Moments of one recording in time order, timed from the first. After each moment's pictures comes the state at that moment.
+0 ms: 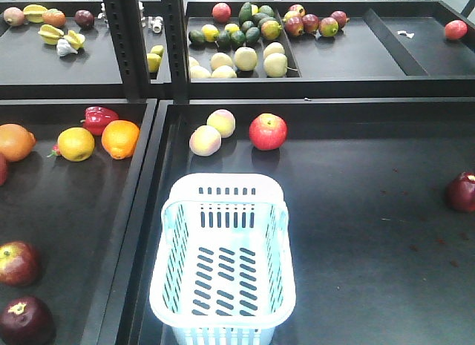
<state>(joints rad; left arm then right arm) -0.02 -0.01 0.03 -0.04 0.14 0.05 0.07 -0.01 0.03 -0.03 0.09 0.02</state>
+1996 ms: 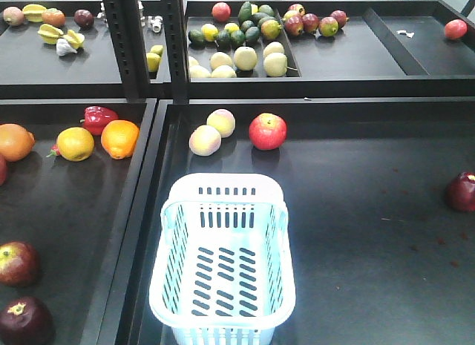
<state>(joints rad) -0.02 0.71 -0.50 -0.04 0.60 -0.03 0.07 -0.01 0.03 -0.03 0.09 0.02</state>
